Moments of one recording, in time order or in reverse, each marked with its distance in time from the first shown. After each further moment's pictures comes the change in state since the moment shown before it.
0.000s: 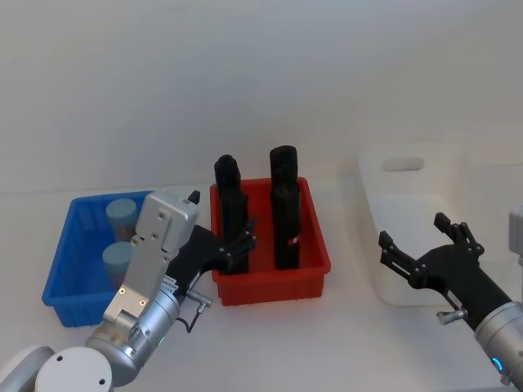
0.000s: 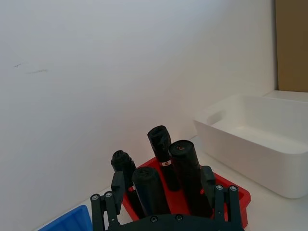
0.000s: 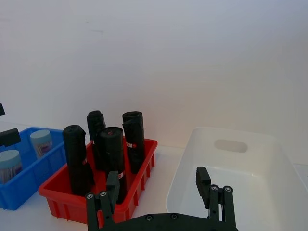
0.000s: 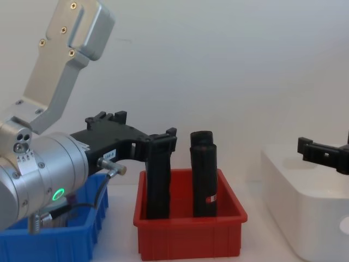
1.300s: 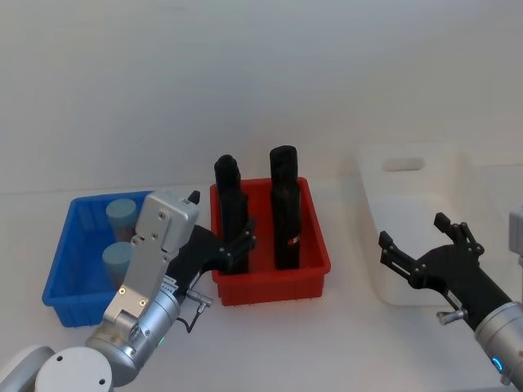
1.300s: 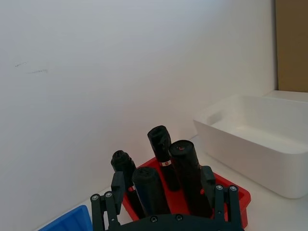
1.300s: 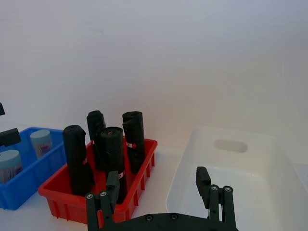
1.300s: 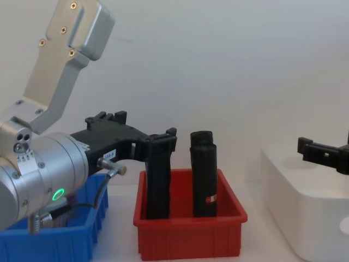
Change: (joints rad) left arm 0.000 0.000 0.000 0.000 0.000 0.000 0.000; right arm 0.000 0.000 0.000 0.000 0.000 0.000 0.000
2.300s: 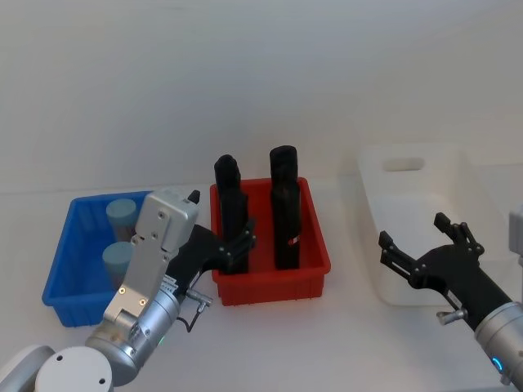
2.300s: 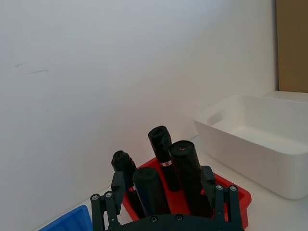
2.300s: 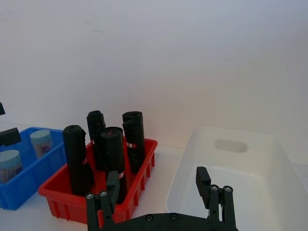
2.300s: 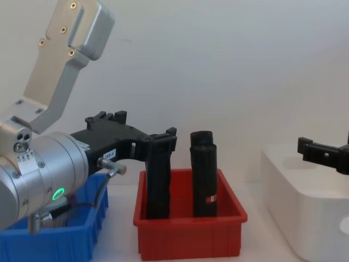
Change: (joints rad) left arm 0.000 -0.001 -0.001 0.000 0.000 0.000 0.000; right arm 0.000 0.000 0.000 0.000 0.000 0.000 0.000
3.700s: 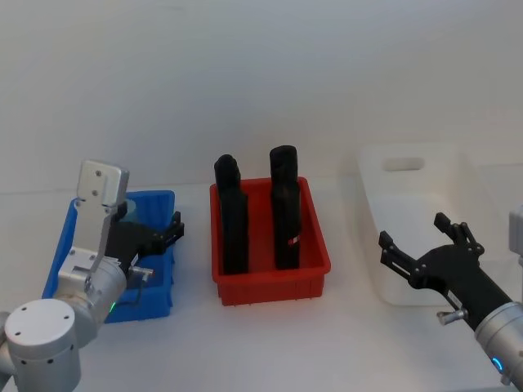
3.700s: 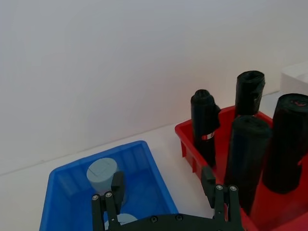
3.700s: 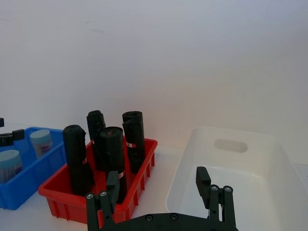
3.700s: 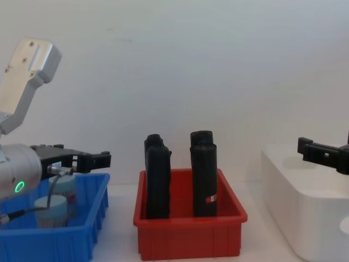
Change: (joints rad) left arm -0.115 -0.030 -0.112 0.201 -0.138 0.200 0.066; right arm 0.000 0.000 0.000 0.000 0.000 0.000 0.000
